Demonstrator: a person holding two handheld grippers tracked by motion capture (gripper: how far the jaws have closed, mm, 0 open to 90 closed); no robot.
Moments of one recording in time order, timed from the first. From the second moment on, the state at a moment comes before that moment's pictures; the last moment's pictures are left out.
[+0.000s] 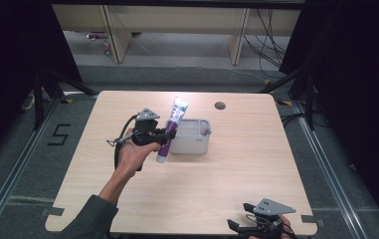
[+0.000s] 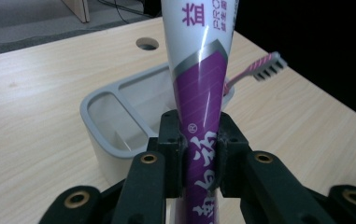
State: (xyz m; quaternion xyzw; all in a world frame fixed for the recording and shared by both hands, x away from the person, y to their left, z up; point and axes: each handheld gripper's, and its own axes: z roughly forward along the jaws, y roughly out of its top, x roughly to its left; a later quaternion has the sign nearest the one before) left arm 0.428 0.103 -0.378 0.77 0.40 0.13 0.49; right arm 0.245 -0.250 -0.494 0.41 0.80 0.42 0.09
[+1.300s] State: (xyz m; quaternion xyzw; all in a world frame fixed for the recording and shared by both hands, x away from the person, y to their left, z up) left arm 0.465 0.062 -0.355 0.72 0.42 0.15 0.53; right arm 0.244 -0.251 -0.493 0.41 0.80 0.42 0.09
